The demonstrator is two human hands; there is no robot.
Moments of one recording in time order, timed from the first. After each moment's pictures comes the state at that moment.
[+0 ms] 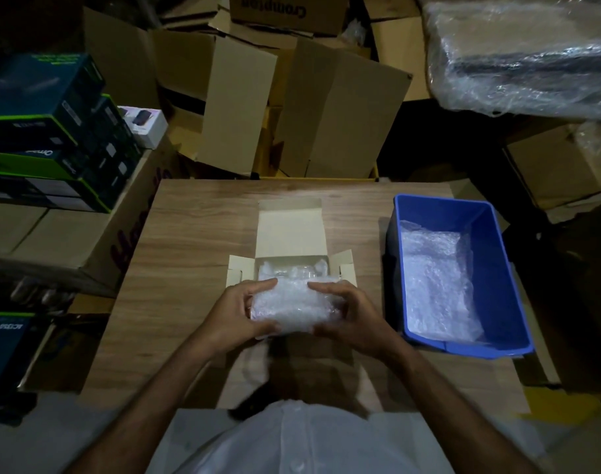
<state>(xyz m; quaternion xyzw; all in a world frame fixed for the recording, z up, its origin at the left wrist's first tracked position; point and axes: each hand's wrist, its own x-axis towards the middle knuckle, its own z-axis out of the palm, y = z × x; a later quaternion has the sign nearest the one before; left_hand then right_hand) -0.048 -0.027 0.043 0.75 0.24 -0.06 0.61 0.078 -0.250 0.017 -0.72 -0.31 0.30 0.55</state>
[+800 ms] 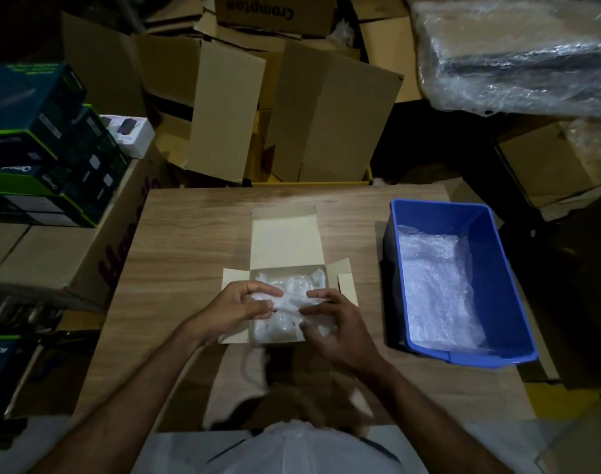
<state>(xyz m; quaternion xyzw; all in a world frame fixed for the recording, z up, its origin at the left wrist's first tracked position) -0.003 0.012 0.019 0.70 0.21 -0.13 0.67 0.070 -0.226 -0.024 -0.78 -0.32 0.14 0.52</state>
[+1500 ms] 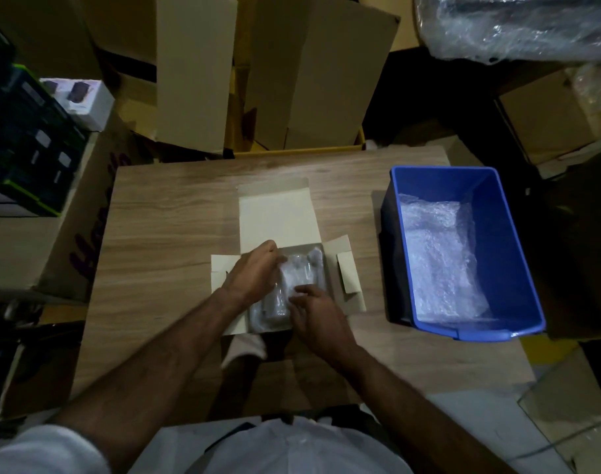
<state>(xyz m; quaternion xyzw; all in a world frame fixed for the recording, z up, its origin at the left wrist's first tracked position) 0.064 0.016 -0.056 0.97 0.03 -0.06 0.23 0.058 -0.179 -0.063 -0.88 -0.31 0.16 0.31</state>
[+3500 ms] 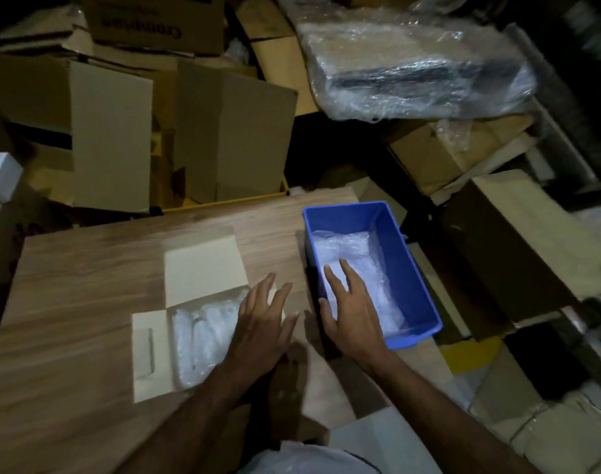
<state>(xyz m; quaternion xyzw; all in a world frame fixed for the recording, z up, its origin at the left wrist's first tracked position) 0.073 -0.133 -0.022 0.97 -0.02 0.07 0.23 0.128 -0.322 -0.006 -0.94 -0.17 -0.04 0.29</state>
